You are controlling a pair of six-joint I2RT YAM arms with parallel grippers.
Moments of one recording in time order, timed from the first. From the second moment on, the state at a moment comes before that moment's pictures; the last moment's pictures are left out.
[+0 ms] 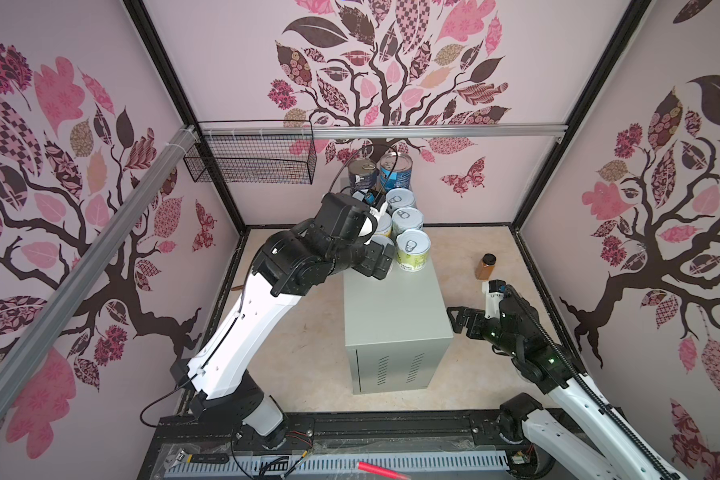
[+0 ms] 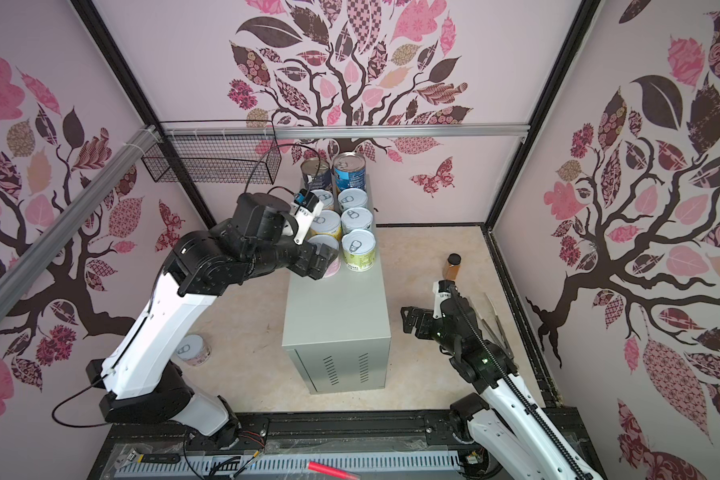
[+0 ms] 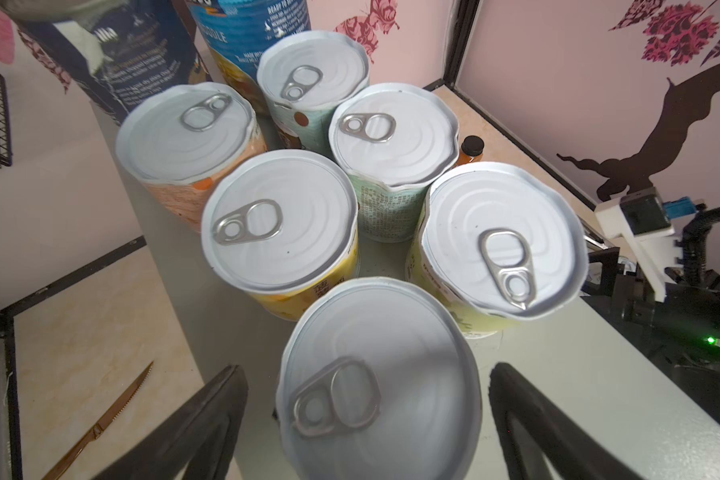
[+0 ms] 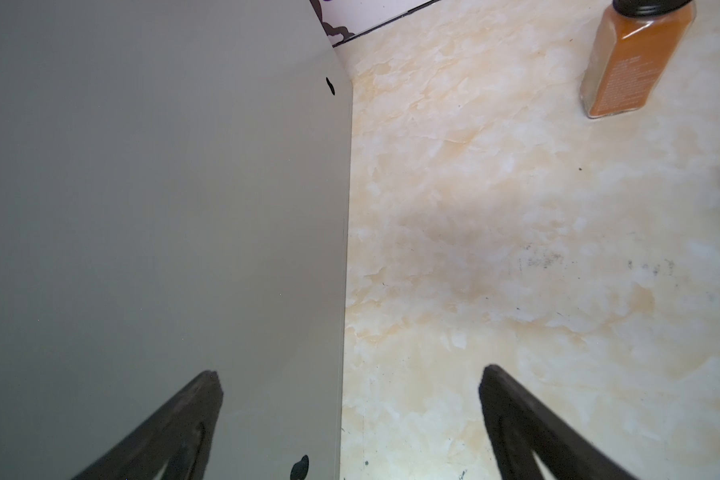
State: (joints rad) left arm -0.80 1.55 2.21 -1.25 -0.19 -0.10; right arm 0.41 0.67 0.64 -0.53 -0.02 0.53
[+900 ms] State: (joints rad) left arm -0.73 0.86 1.33 -1.08 -0.30 -0.31; right arm 0.40 0.83 0.75 -0.96 0.53 0.90
